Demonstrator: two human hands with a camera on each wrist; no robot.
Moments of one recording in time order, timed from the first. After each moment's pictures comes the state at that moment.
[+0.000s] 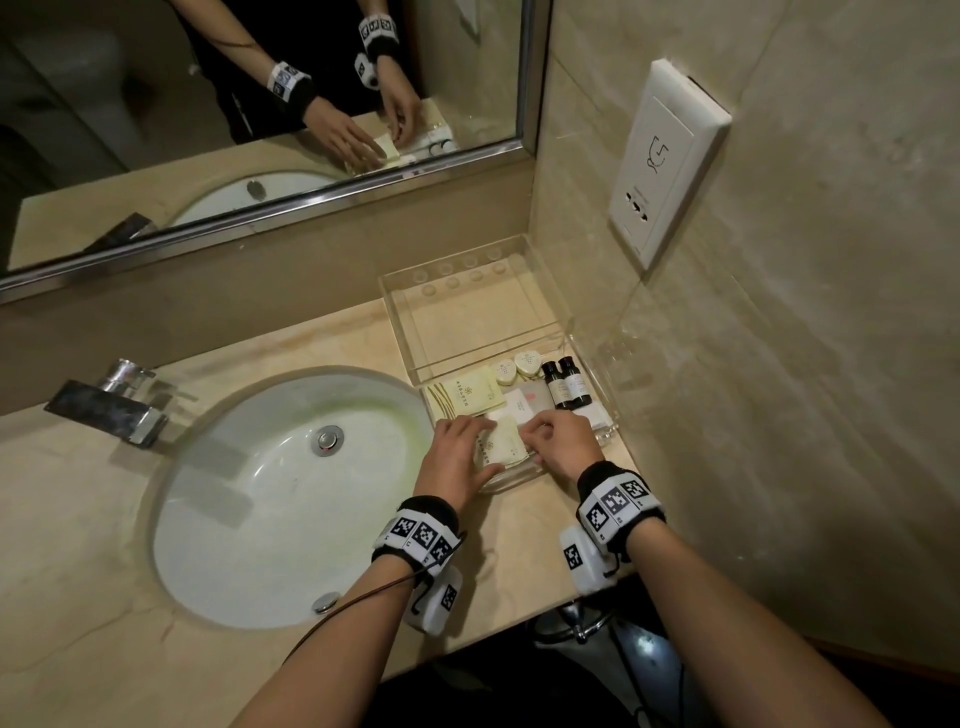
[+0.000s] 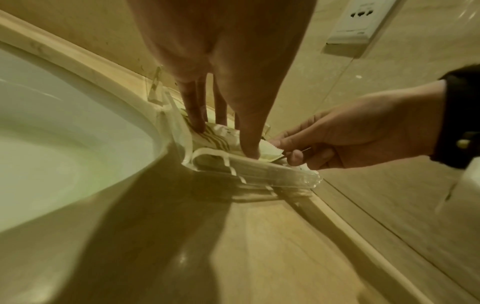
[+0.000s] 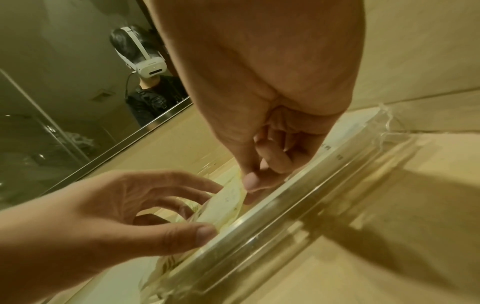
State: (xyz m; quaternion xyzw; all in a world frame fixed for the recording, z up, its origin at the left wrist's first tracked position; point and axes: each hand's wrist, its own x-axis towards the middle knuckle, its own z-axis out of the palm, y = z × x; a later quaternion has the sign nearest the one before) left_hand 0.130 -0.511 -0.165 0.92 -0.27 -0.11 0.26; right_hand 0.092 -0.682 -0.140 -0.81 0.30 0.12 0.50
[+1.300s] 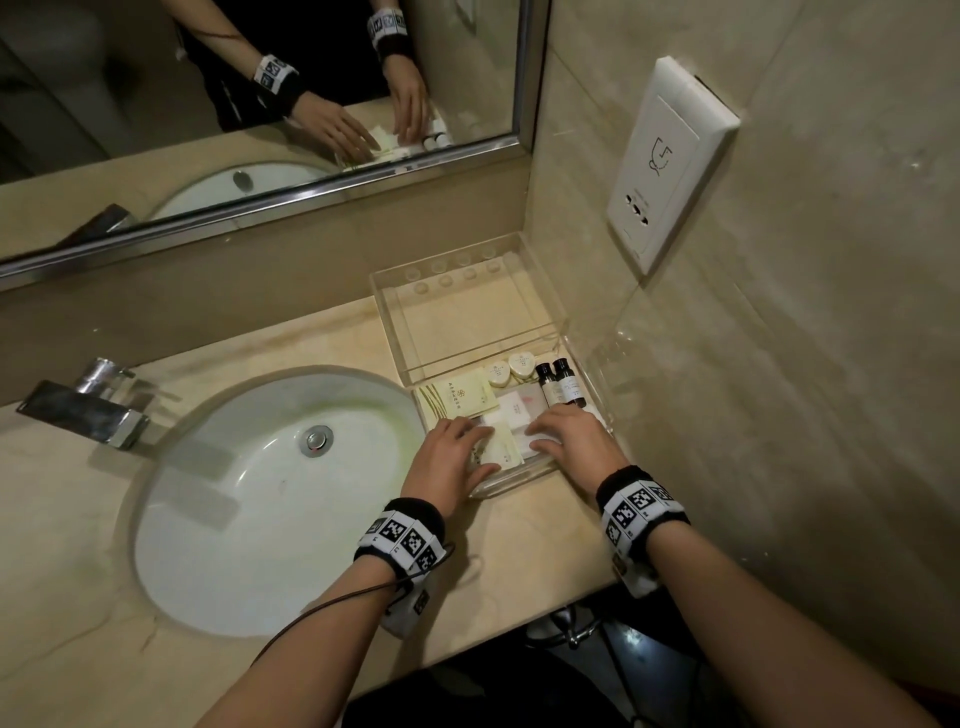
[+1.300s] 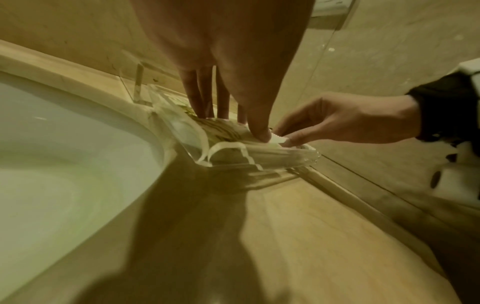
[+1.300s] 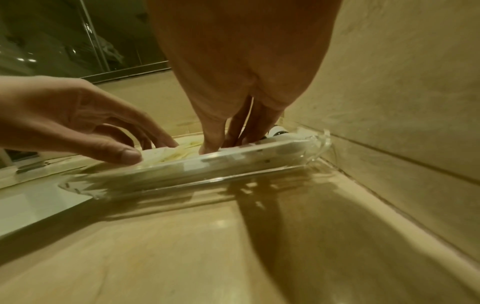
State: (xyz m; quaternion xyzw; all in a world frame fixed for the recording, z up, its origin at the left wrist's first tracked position) left_hand 0.142 -0.507 -0.173 0.91 -0.35 -0.09 0.20; right_hand 0.079 -0.720 -0.152 -0.95 0.06 0.04 0.30
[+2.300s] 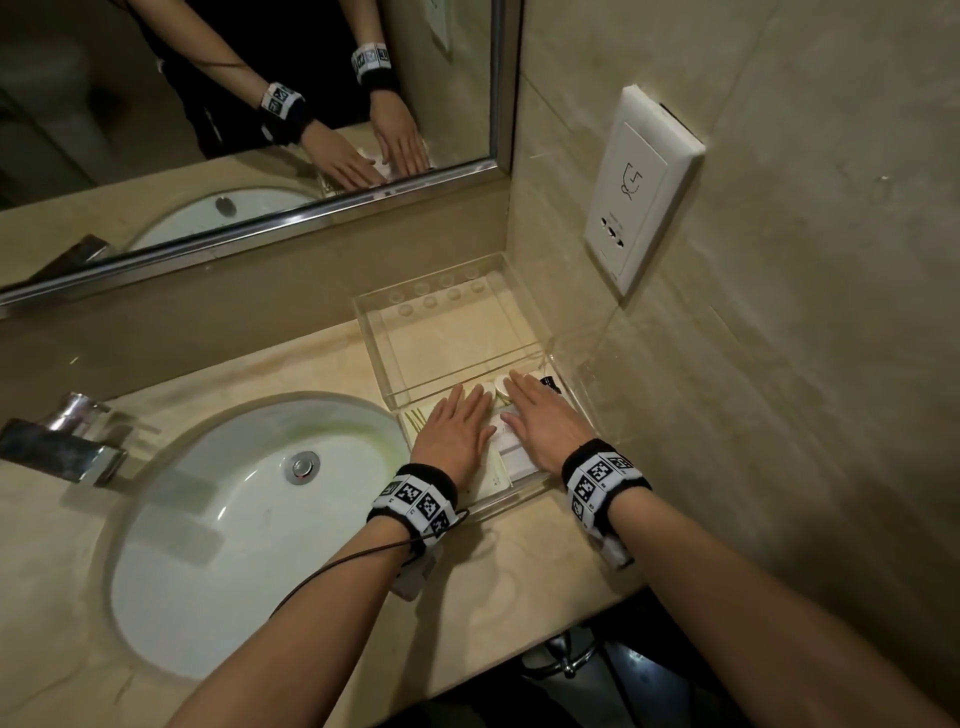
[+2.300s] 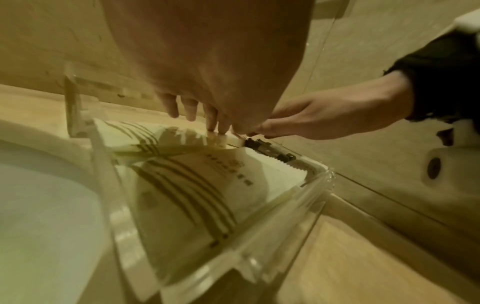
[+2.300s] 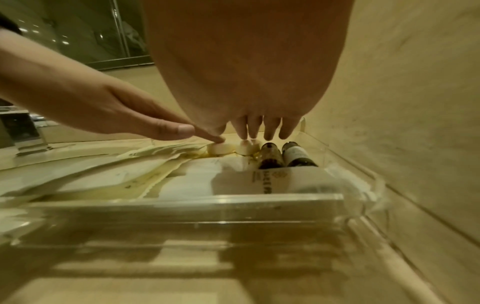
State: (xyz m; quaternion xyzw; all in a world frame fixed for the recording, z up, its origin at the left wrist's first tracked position) left_hand 0.186 -0.559 -0.160 0.92 -0.36 -0.15 0.06; right_hand 0.134 -0.721 -0.146 -0.97 0.05 0.16 0.17
